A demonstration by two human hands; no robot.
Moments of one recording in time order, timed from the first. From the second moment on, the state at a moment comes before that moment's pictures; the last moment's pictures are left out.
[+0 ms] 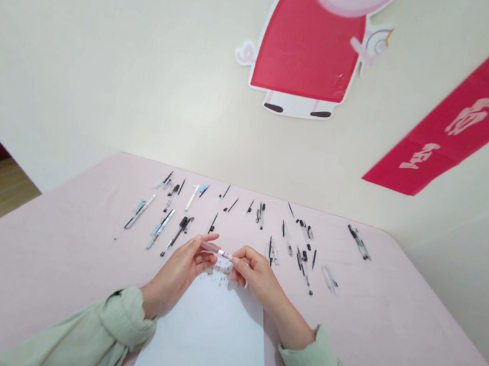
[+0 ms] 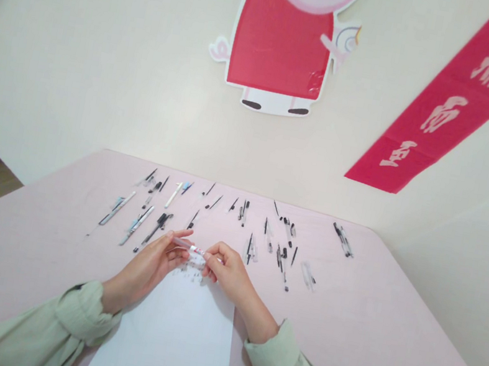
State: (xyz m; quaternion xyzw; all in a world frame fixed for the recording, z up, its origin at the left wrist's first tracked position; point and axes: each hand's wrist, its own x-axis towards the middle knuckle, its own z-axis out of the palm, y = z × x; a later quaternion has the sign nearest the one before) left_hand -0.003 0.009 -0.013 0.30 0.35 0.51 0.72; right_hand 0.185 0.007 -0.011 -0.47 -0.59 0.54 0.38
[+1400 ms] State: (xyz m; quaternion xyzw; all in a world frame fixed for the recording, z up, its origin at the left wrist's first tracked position) left_hand -0.002 0.008 -0.012 0.31 0.33 0.49 0.75; right_hand 0.182 0.006 -0.006 -0.46 -0.56 0.56 0.41
